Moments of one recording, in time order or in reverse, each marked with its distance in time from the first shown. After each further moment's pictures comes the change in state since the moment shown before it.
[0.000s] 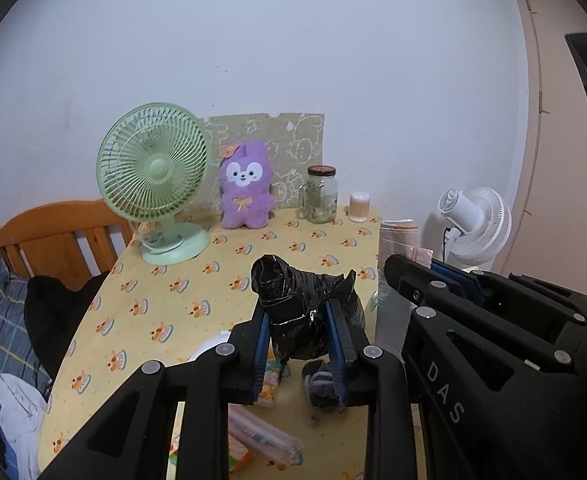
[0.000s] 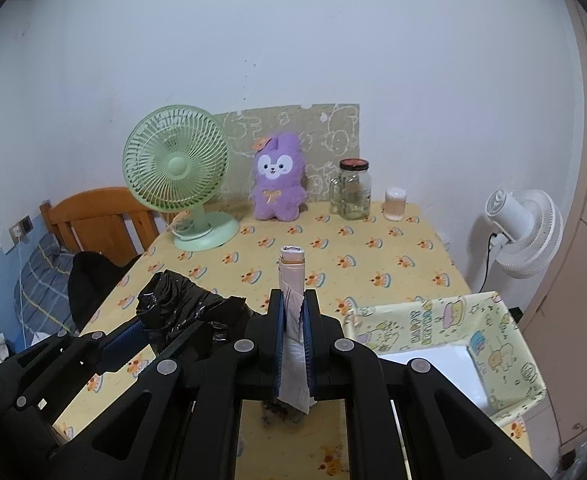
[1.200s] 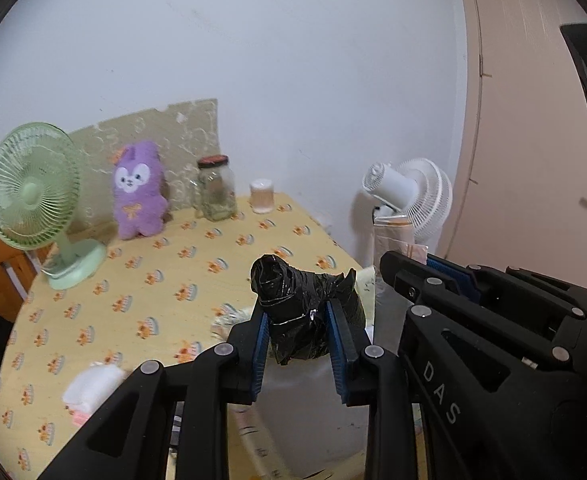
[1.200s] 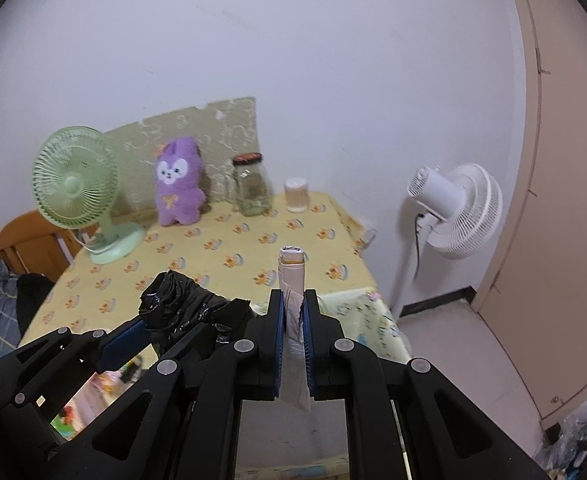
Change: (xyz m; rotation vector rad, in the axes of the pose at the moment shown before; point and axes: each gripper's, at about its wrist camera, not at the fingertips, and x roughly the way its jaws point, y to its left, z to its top) left arm 0.073 -0.124 0.012 0.118 0.063 -0.201; right arm 0.011 -0.133 -0.010 0.102 0.021 -0.188
